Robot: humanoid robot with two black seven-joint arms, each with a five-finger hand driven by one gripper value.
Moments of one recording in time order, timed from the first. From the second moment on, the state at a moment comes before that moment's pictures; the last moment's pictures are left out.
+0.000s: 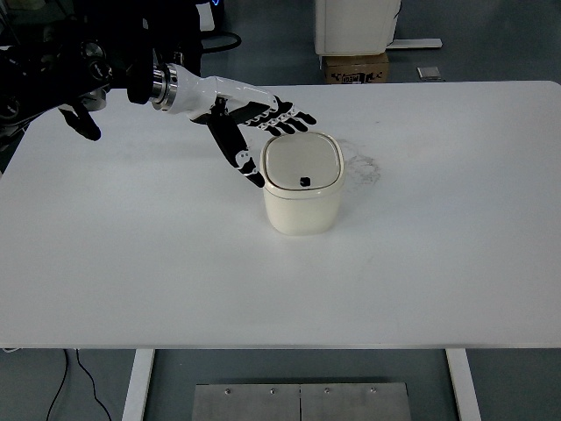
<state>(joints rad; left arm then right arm) -1.53 0.43 0.07 -1.01 0.66 -0.61 -0.09 -0.01 0.00 0.31 0.09 -0.28 -0.02 0.05</state>
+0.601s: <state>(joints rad) -1.53 0.37 0.07 -1.01 0.66 -0.61 -0.02 -0.01 0.00 0.31 0.09 -0.28 -0.02 0.05</state>
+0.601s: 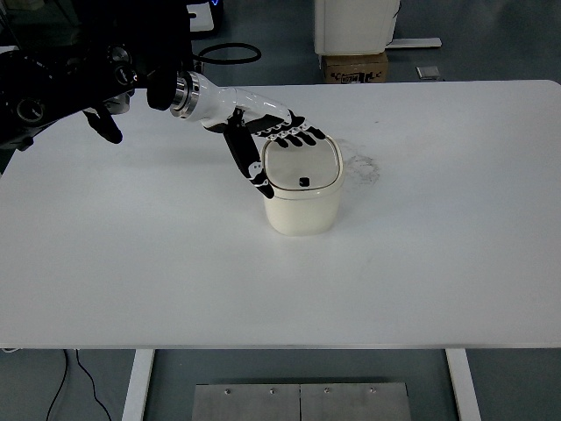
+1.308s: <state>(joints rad) -1.49 0.35 0.07 -1.03 0.66 -0.61 0.01 -0.01 0.00 0.31 0.09 -0.28 -0.02 0.05</state>
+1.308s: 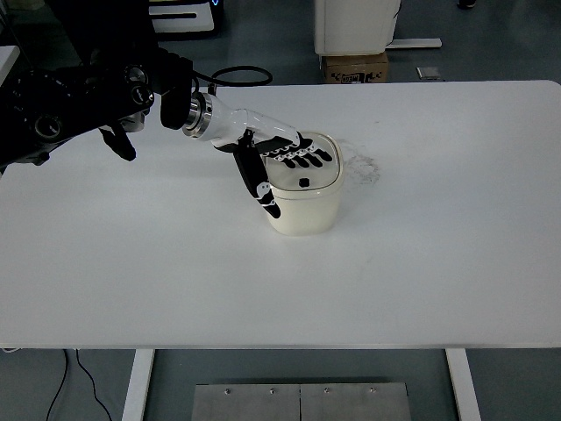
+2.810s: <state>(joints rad) -1.30 0.48 -0.16 -0.85 0.03 -0.52 -0.01 -0.01 0.00 0.31 0.09 -0.28 -0.02 0.05</state>
